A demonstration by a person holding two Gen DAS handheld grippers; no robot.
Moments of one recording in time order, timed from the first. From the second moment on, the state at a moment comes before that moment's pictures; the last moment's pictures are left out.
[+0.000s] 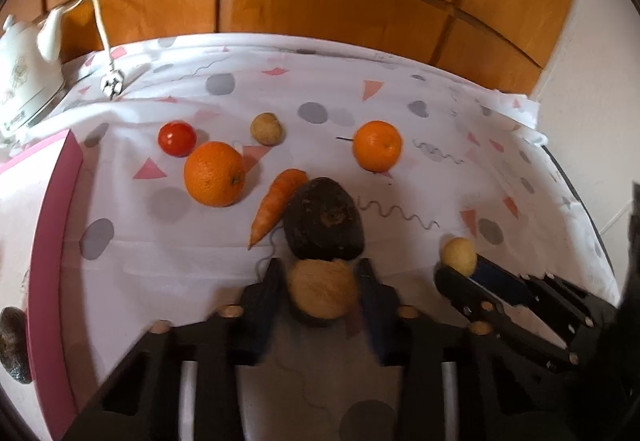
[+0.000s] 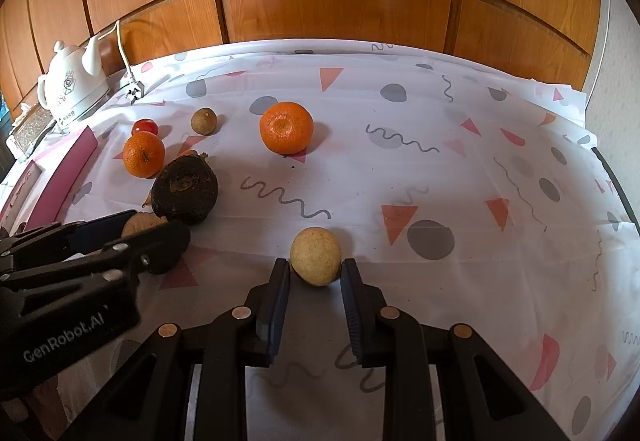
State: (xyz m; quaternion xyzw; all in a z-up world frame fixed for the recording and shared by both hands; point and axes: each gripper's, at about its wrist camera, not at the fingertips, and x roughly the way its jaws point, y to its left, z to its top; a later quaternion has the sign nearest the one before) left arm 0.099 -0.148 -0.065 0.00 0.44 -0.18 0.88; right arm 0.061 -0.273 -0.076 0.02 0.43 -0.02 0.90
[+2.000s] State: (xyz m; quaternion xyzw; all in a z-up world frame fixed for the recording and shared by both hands) left arm 0.050 0.039 0.000 -0.07 0.36 0.00 0.93; right arm 0.042 -0.155 -0.018 0.00 0.39 0.16 0.91
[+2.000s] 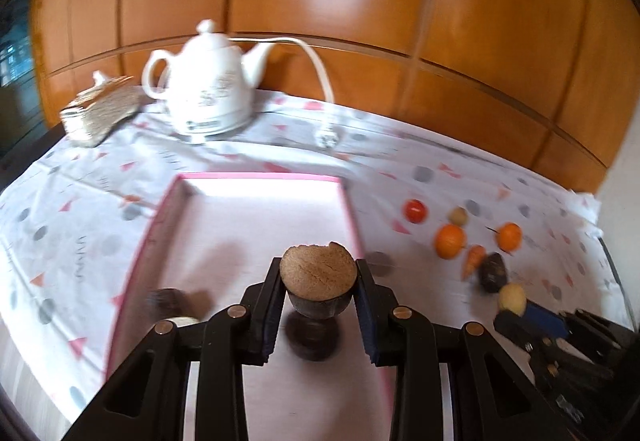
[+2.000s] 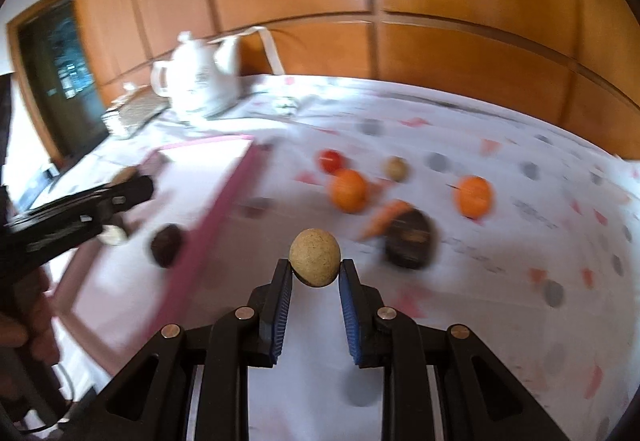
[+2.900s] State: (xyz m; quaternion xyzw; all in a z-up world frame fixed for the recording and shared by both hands) left arm 0.022 0.102 -0.008 -0.13 0.34 0.08 0.93; right arm 0.015 -0.044 -0.020 -0.04 0.41 0.28 0.87
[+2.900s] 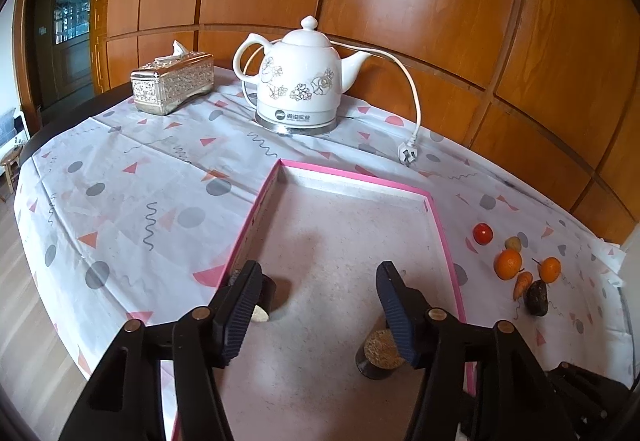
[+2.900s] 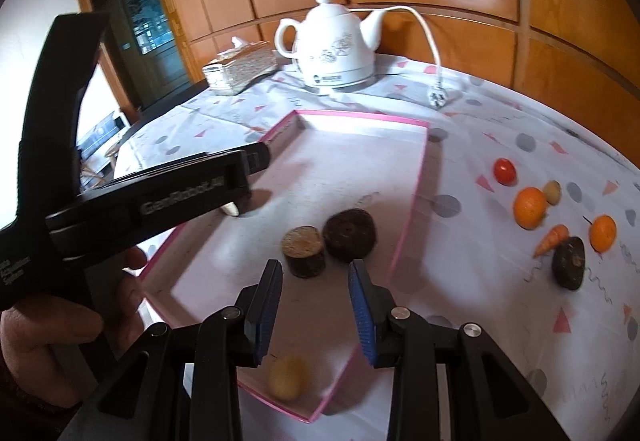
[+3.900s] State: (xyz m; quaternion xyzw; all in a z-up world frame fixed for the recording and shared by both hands) left arm 0.021 0.030 -0.007 -0.07 0.36 -0.02 0.93; right arm 0.042 -0.219 -0.053 0.09 0.43 0.03 0.90
